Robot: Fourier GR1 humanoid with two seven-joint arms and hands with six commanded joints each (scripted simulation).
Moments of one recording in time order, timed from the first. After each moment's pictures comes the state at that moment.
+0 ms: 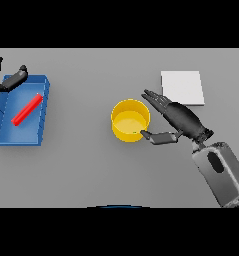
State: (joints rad) left arm -0.72 0.93 -0.76 -1.14 0.38 0.33 0.54; right arm -0.31 -0.37 0.34 -1.53 0.51 0.24 -0.09
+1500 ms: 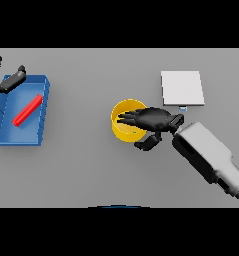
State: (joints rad) left arm -0.70 0.93 -0.73 -1.15 0.42 0.34 0.48; right arm -0.63 -0.38 0.65 -1.17 0.75 0.43 -0.28
